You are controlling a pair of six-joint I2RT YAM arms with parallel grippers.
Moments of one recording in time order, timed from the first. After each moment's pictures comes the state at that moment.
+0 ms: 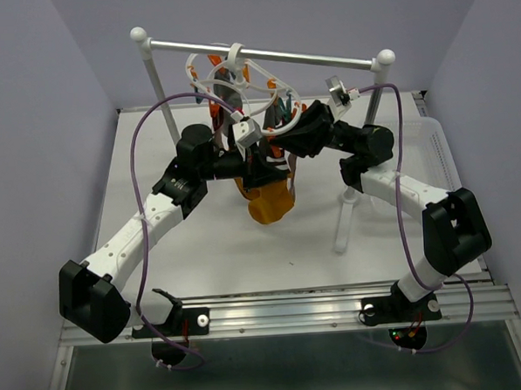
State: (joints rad) left arm -0.56 1.28 1.10 0.05 0.92 -0.12; right arm 0.46 1.59 1.10 1.34 -0.97 0.90
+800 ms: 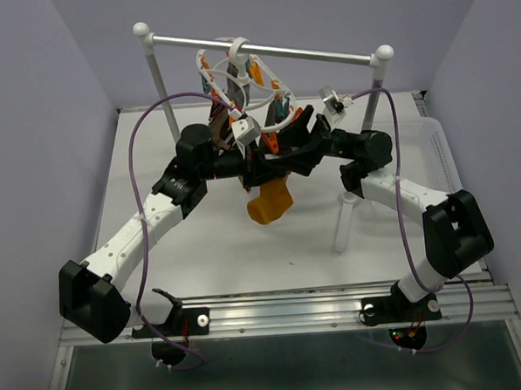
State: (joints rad) left arm -0.56 1.28 1.10 0.05 0.89 -0.13; right arm 0.46 1.58 1.04 1.33 -1.00 0.91
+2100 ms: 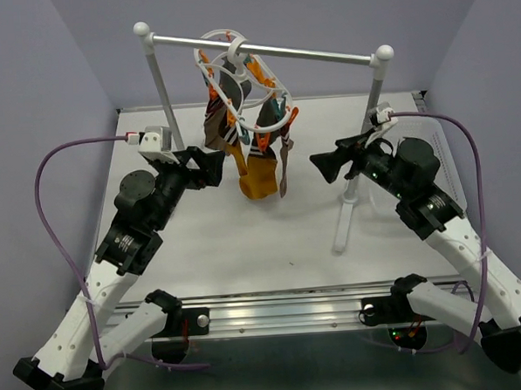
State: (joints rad) left arm -0.53 0.76 0.95 -0.16 -0.09 -0.34; right arm 0.47 0.96 0.99 -0.02 -0.27 0.26
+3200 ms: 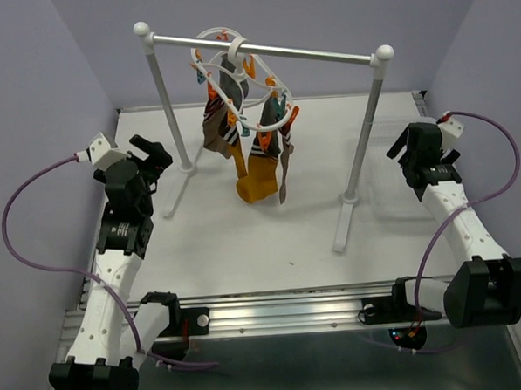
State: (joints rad) left arm -0.12 0.86 0.87 -0.19 -0.36 -0.59; right arm -0.01 1.18 0.97 -0.39 0.55 0.52
